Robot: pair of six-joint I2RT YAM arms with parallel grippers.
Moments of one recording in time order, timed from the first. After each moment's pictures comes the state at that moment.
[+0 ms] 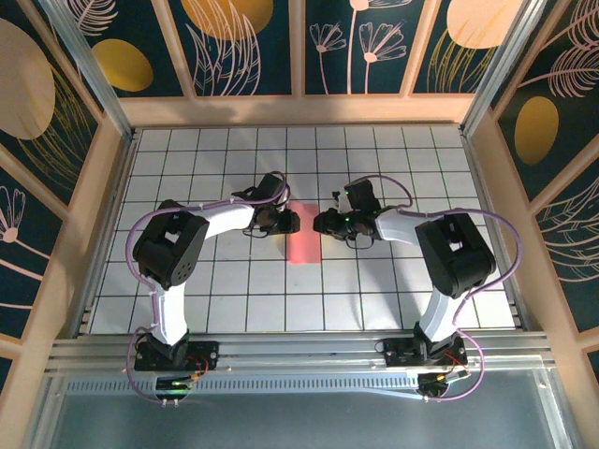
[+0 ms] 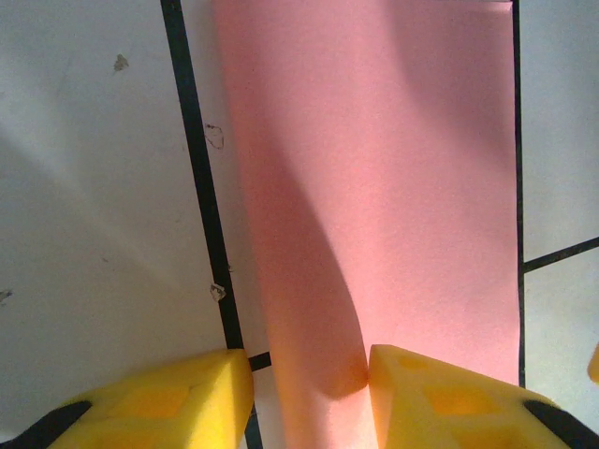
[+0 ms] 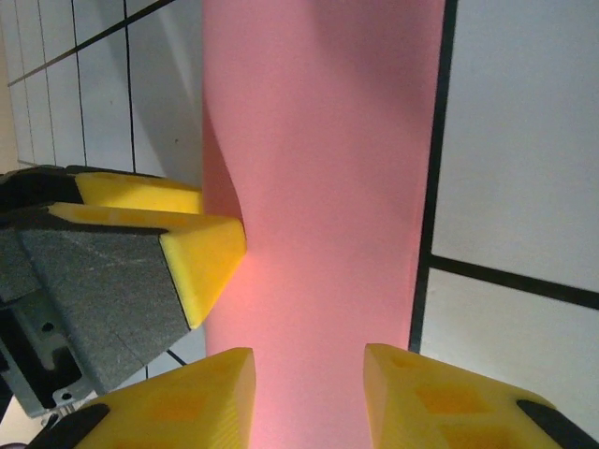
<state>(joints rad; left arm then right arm) -0.57 1.98 1.21 -0.32 0.23 -0.58 0.48 1.78 0.90 -0.02 -0.55 0.66</state>
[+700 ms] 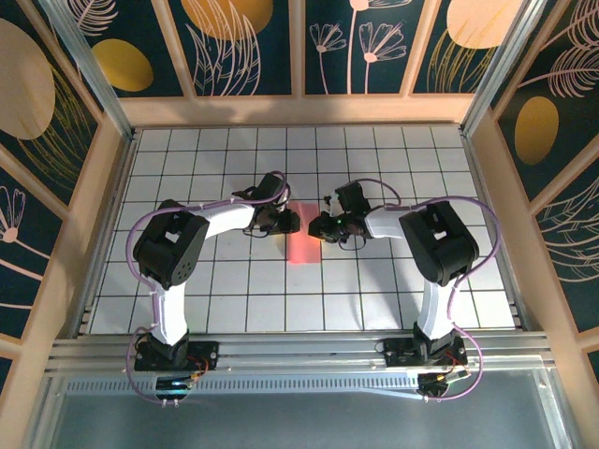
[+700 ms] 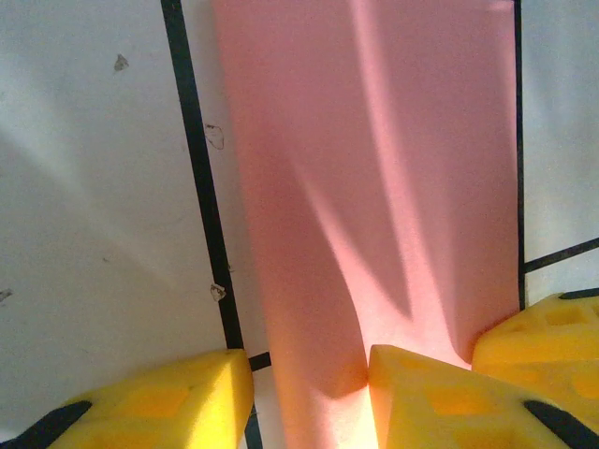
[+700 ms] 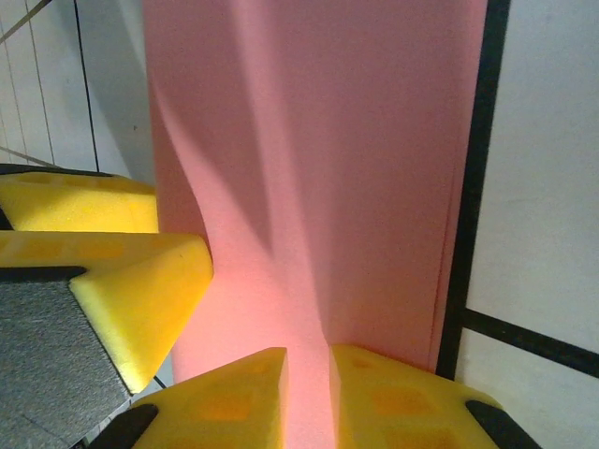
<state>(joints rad) -0.57 1.98 1.21 -0.33 0.23 -0.58 0.51 1.90 0.95 0.01 -0.57 0.68</state>
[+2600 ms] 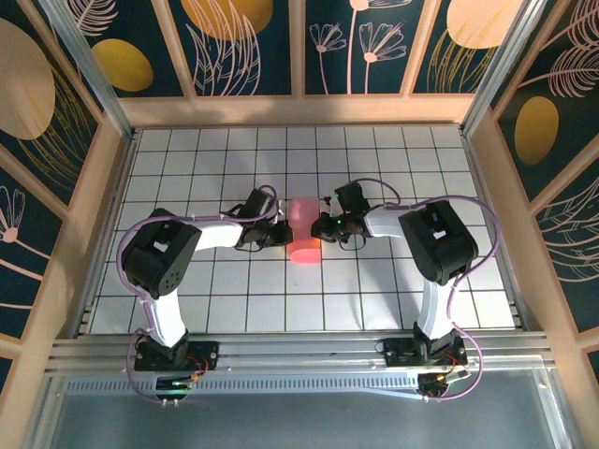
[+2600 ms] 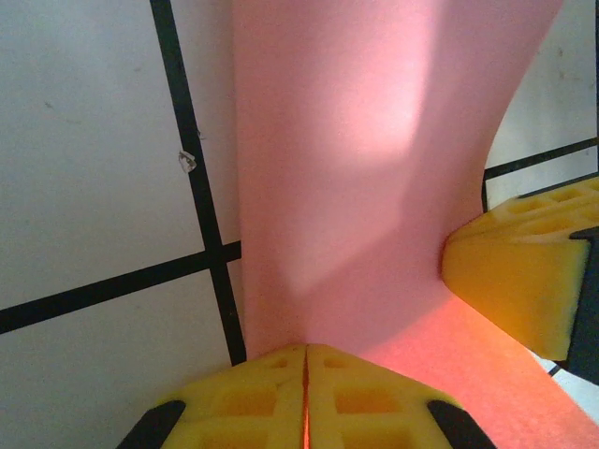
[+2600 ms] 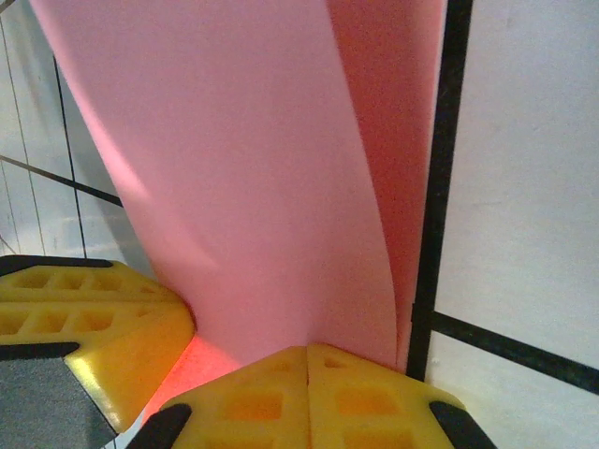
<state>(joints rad) -0.56 1.87 0.94 -0.03 0.36 -0.61 0.51 1.91 0.96 -0.03 -0.54 0.65</state>
